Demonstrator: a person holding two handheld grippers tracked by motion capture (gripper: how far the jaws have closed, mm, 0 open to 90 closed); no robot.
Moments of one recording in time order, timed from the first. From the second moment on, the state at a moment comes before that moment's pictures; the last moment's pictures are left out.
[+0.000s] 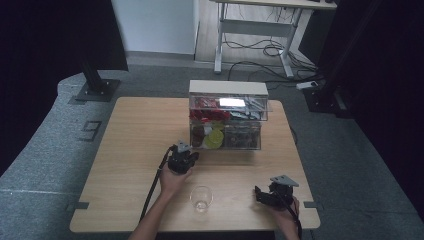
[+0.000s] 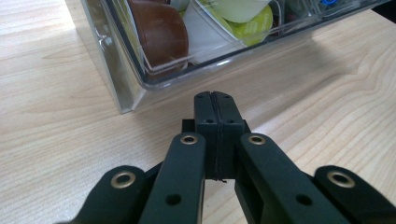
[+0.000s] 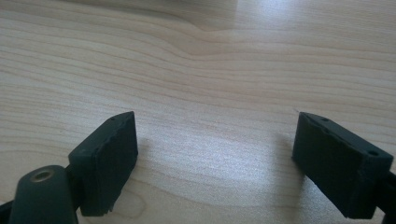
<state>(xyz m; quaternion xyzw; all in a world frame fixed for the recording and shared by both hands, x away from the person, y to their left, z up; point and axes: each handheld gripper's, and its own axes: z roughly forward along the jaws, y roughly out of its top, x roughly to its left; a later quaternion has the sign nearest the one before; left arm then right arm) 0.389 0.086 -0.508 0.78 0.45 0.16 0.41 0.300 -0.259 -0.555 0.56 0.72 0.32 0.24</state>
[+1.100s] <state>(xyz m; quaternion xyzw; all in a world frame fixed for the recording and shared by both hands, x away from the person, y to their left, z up) 0.393 0.084 -0.499 0.78 0.45 0.16 0.40 0.300 -0.260 -0.556 0.56 0.72 0.32 0.24</state>
